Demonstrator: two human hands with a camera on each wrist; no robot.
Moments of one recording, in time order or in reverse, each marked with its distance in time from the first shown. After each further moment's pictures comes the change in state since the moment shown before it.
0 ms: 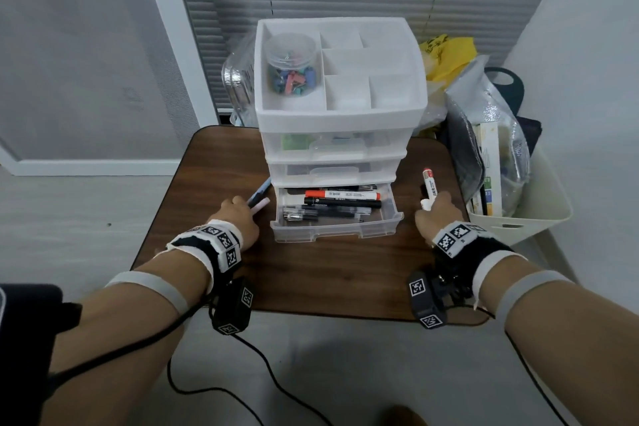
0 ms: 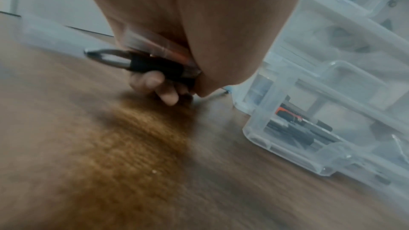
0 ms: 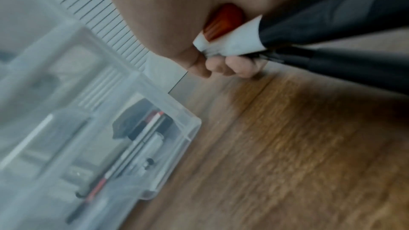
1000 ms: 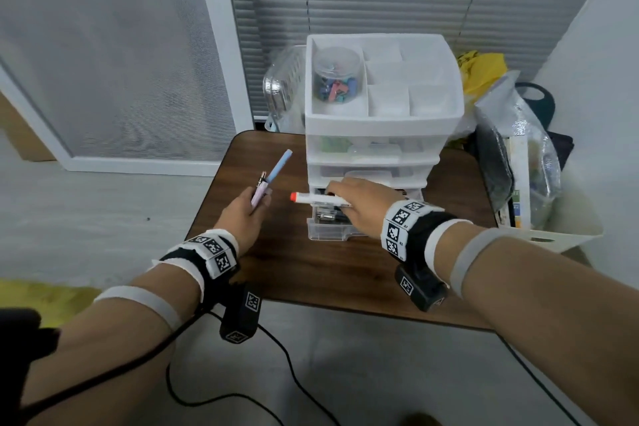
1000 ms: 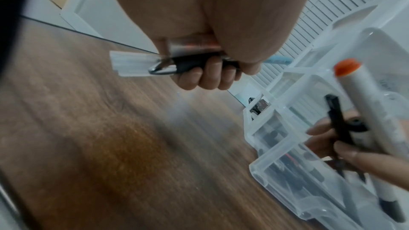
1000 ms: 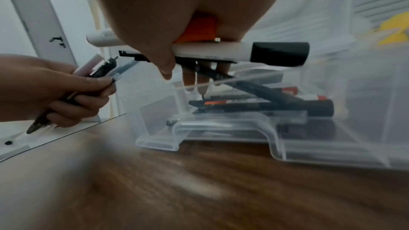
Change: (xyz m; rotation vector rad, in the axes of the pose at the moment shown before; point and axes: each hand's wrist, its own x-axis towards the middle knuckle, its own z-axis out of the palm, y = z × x) left_hand -0.021 -0.062 -0.012 -0.672 0.242 0.299; right_hand -0.078 -0.122 0.038 -0.561 -0.238 -1.107
